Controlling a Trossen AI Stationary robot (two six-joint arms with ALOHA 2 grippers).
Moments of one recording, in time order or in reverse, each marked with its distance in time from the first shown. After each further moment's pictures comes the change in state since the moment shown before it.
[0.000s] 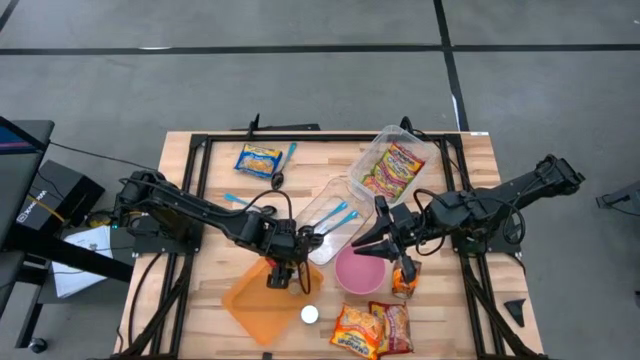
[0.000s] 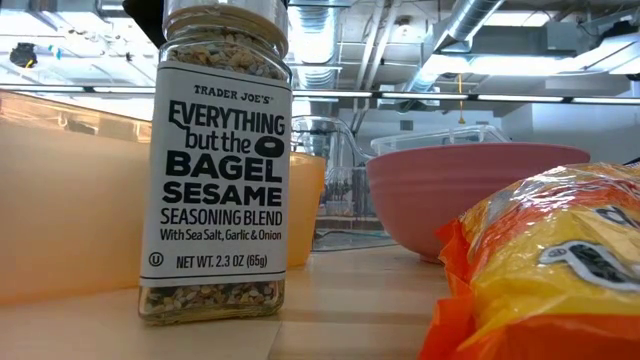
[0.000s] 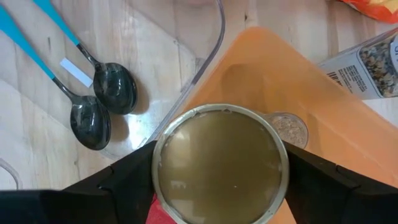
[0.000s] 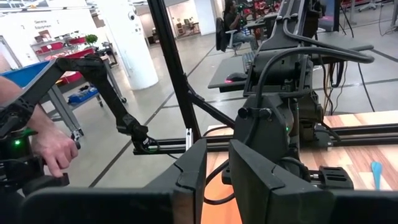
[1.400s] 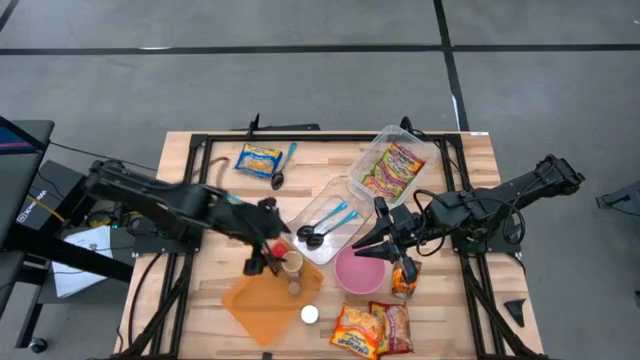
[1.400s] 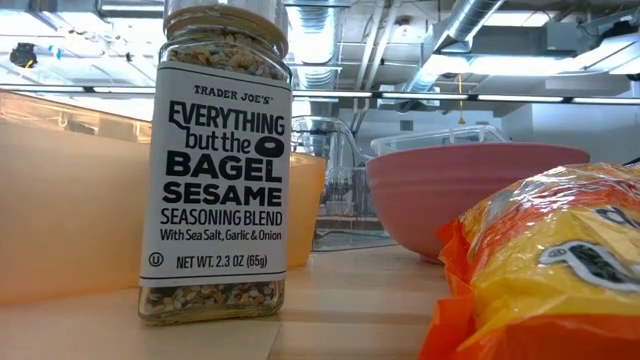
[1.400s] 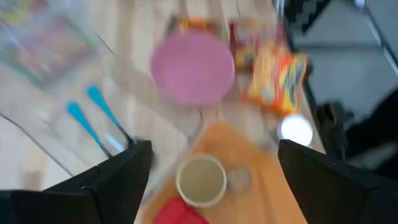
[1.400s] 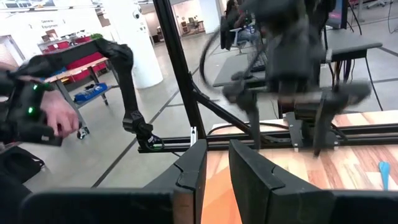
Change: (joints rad) left arm -0.002 -0.368 0.000 0.064 -0.037 -0.012; right arm 0.000 0.000 0.000 0.000 -0.021 0.005
